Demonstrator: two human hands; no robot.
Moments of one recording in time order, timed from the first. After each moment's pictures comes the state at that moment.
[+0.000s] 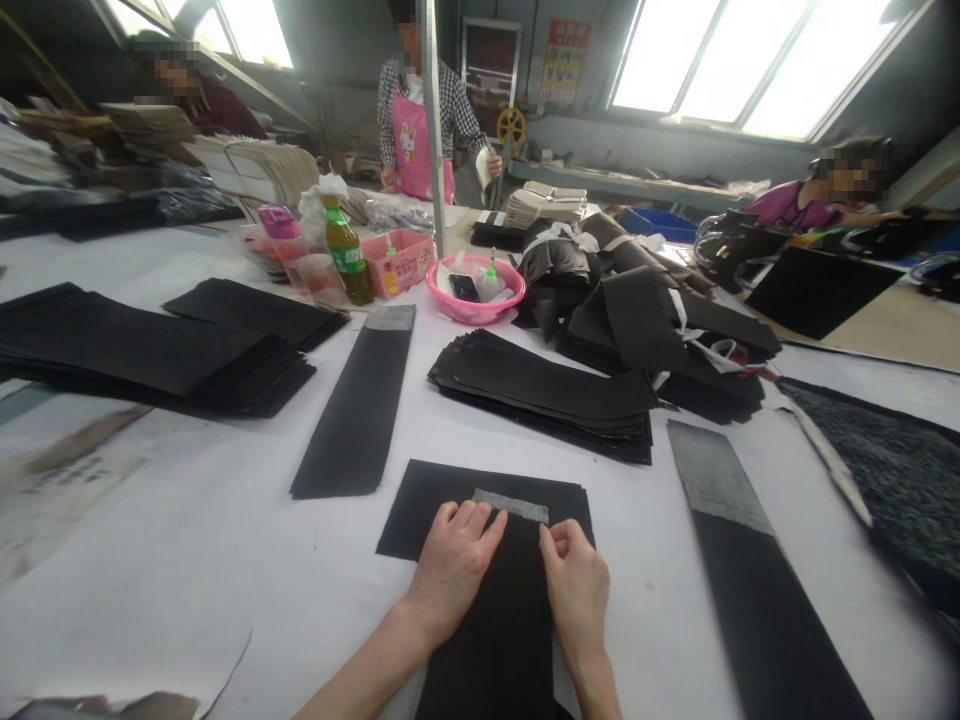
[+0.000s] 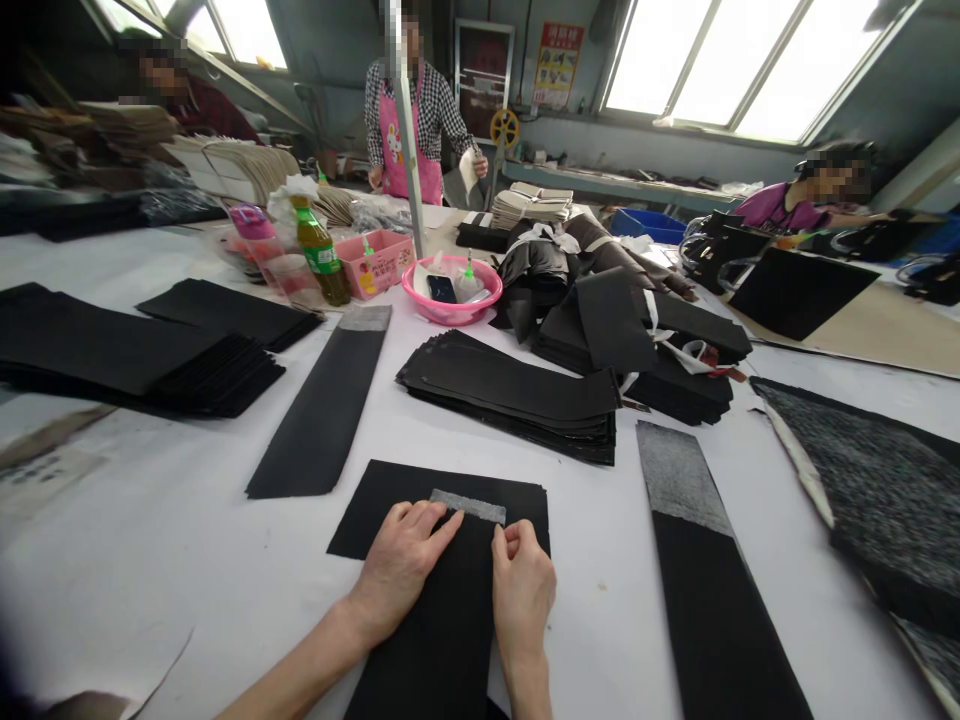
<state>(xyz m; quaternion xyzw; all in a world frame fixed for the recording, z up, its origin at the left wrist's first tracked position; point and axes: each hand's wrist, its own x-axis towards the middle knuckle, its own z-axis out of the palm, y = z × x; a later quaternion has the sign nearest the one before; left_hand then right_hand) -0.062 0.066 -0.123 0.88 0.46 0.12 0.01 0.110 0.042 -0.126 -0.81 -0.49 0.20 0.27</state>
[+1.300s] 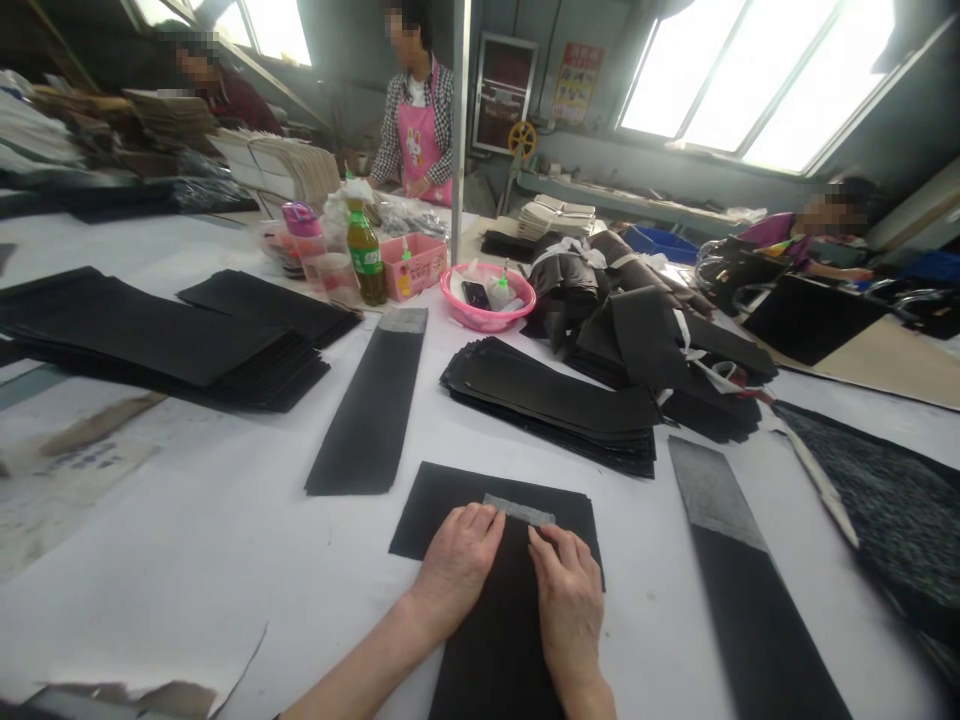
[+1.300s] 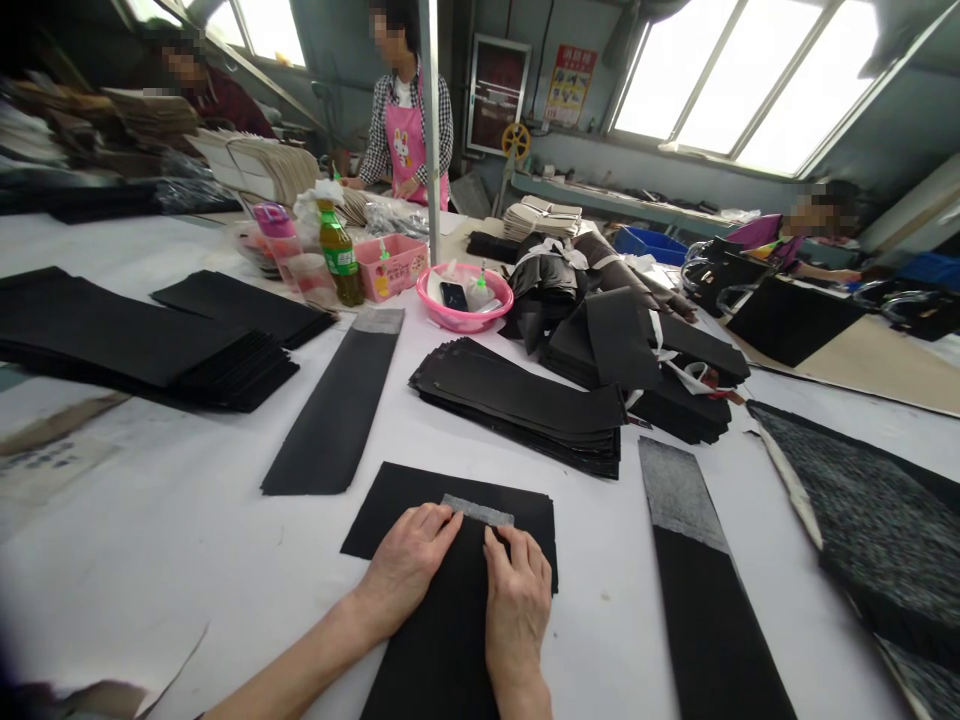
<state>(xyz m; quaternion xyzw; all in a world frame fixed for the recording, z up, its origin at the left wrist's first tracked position) -0.074 0.068 -0.127 0.88 0.45 0.15 0.02 0.100 0.026 -0.141 -0.66 -0.71 -0.04 0.24</state>
